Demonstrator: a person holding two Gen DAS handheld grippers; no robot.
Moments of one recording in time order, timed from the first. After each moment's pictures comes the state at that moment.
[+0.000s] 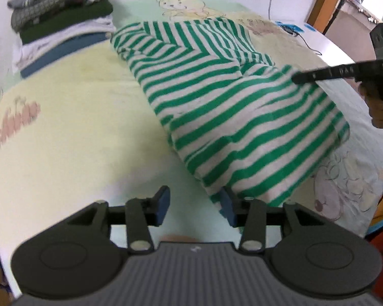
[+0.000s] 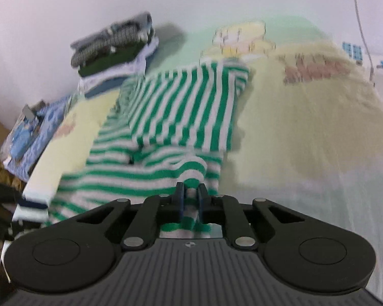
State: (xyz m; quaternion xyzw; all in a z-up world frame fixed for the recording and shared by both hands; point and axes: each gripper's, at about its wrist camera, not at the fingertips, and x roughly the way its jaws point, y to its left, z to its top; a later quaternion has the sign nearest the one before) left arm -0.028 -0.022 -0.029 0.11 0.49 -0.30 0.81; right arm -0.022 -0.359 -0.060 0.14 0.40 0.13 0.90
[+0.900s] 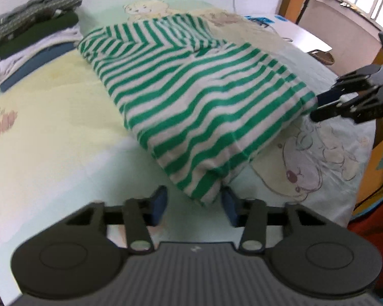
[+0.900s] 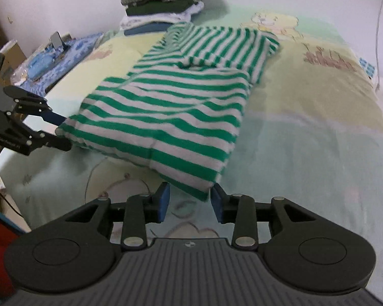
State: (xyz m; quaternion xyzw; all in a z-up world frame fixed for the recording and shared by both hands) left arm -0.070 -0.033 -0.038 0.14 0.45 -0.36 0.80; right arm -0.118 -0.328 -0.070 0.01 0.43 0.19 0.88
